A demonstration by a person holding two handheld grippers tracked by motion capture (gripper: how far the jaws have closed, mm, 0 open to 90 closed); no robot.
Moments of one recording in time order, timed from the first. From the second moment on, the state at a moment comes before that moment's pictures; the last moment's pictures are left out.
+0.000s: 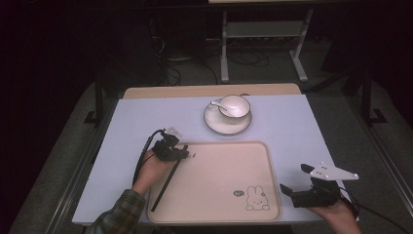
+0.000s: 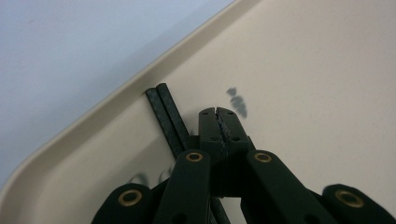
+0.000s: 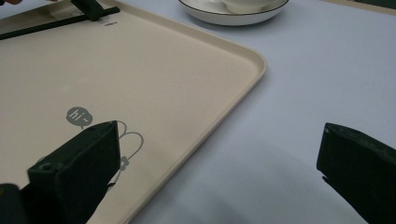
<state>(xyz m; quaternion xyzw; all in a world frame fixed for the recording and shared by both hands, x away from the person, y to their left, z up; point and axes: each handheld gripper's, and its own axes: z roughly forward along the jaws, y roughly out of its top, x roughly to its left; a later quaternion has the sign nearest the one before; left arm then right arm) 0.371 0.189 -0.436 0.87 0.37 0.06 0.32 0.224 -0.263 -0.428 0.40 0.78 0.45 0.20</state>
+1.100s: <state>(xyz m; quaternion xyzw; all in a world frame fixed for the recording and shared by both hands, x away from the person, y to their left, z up) 0.317 0.263 -0.412 0.83 0.38 0.10 0.39 0.231 -0.258 -0.429 0.39 0.78 0.45 0.19</state>
